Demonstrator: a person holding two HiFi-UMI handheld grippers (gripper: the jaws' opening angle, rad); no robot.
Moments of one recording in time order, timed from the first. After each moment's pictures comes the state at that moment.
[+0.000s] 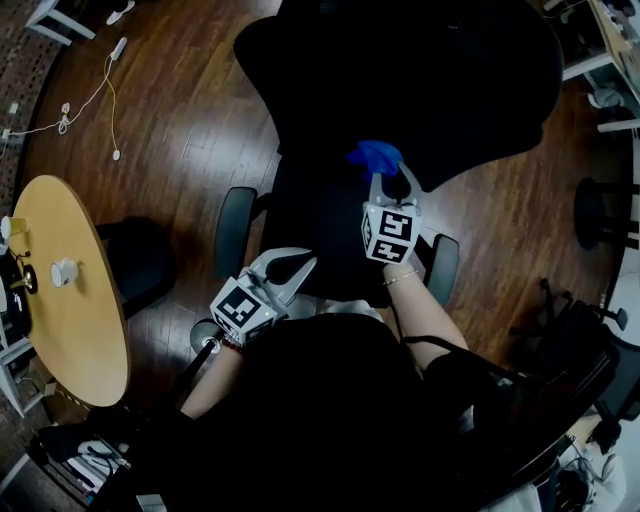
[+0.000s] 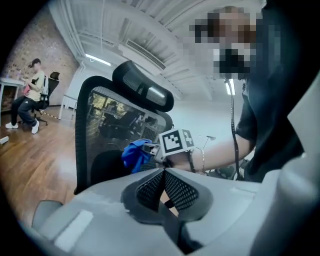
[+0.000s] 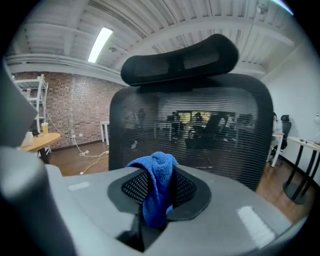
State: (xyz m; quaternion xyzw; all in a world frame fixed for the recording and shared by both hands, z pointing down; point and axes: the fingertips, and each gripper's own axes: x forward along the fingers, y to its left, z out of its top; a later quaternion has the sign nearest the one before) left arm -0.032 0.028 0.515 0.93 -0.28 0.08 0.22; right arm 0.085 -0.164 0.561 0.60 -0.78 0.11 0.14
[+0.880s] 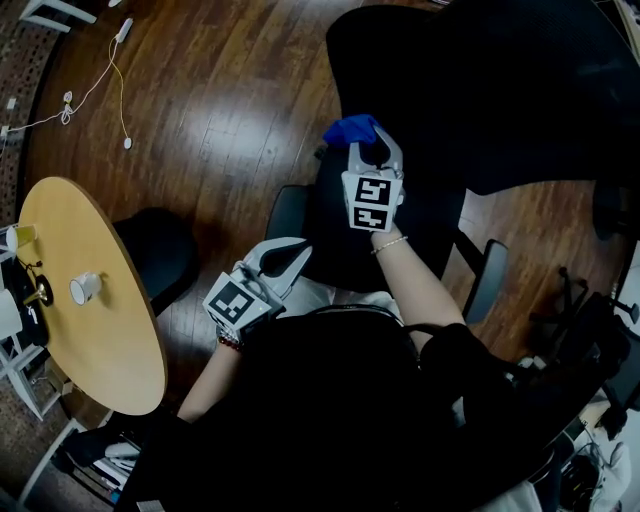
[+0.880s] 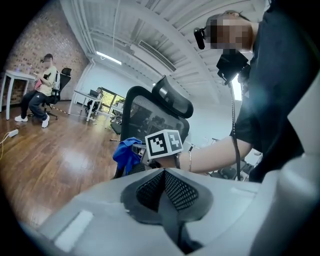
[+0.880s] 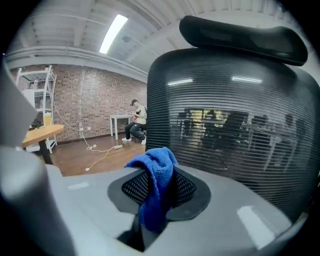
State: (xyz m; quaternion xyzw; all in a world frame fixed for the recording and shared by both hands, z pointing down) left arm -0.194 -0.011 0.538 0.91 -0.30 0.07 0.26; right arm -0.120 -0.229 0.607 0.56 -0.80 0.10 0.18
